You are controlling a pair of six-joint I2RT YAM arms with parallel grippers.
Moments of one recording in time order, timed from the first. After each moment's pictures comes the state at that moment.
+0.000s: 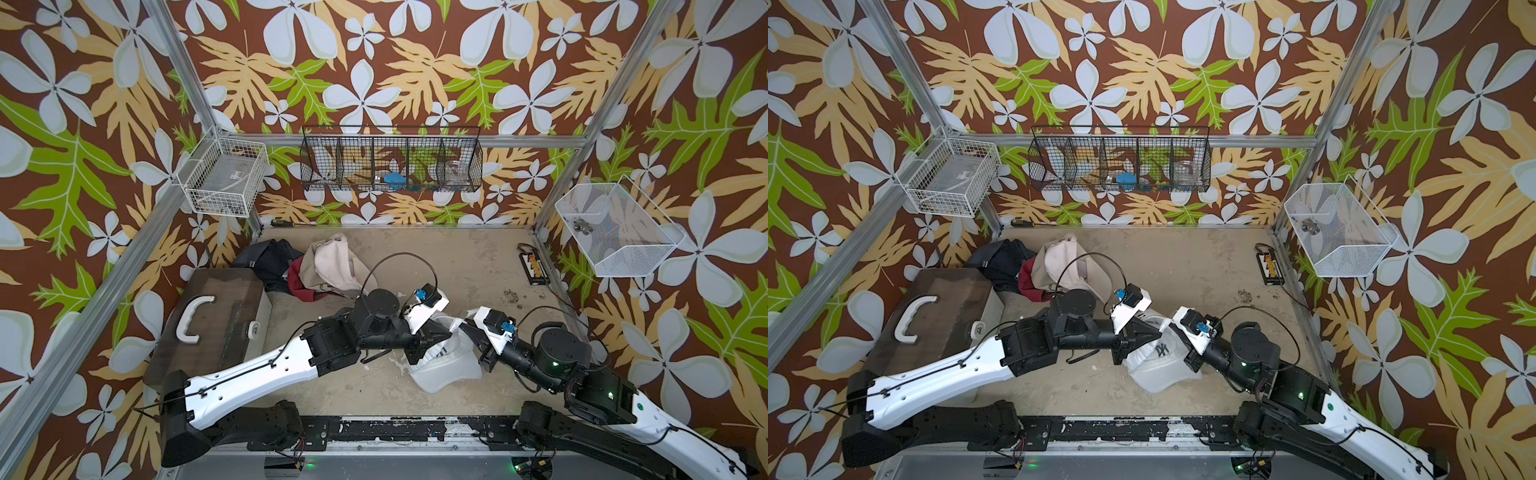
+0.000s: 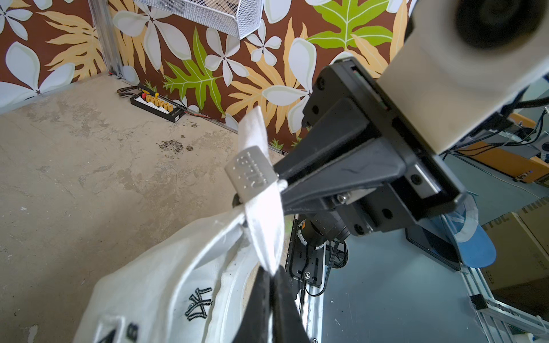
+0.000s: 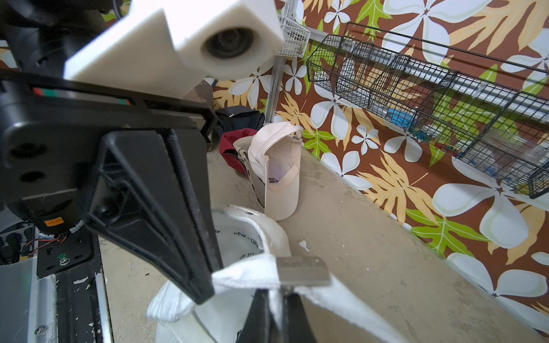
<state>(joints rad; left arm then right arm) -1.09 1.18 1.09 -0.23 0.30 -0.22 1.01 0.57 0.81 -0.43 0.18 -0.18</state>
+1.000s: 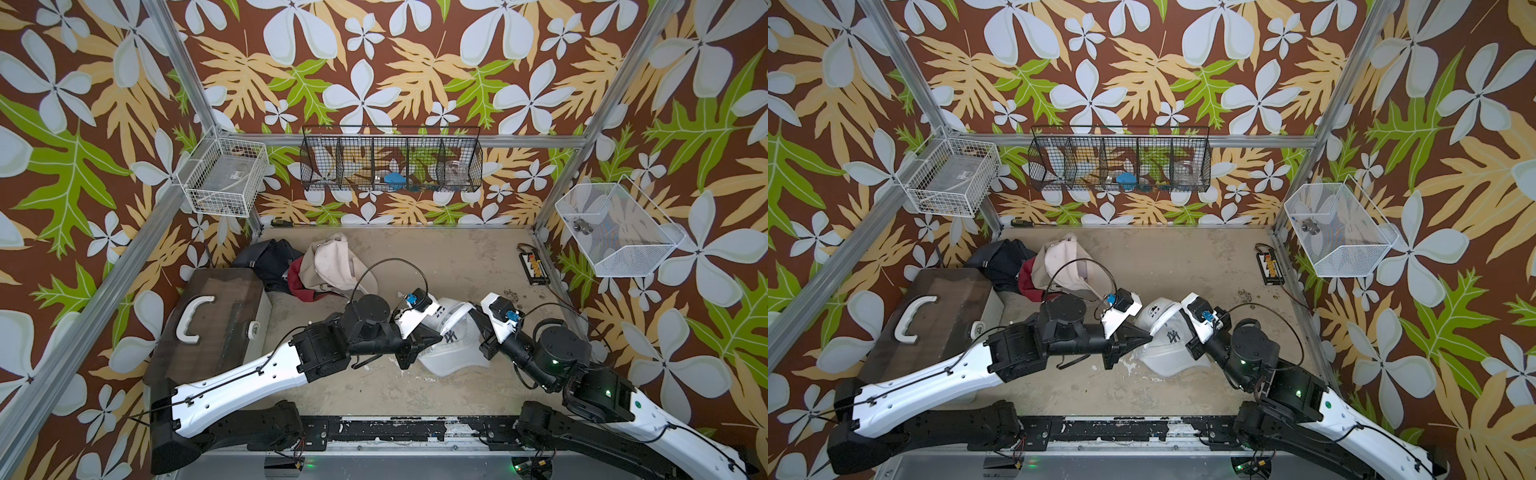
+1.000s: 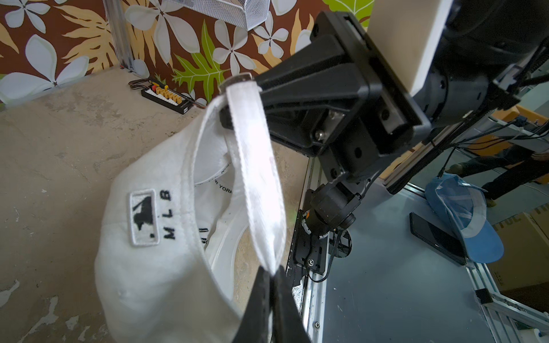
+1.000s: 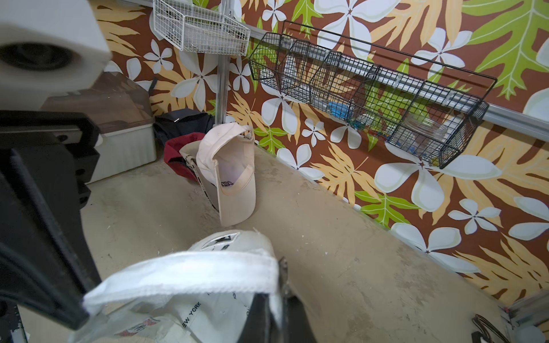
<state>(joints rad) -1.09 1.10 1.04 -0.28 0.26 -0.22 1.01 0.59 0.82 -0.39 0.40 -0.16</state>
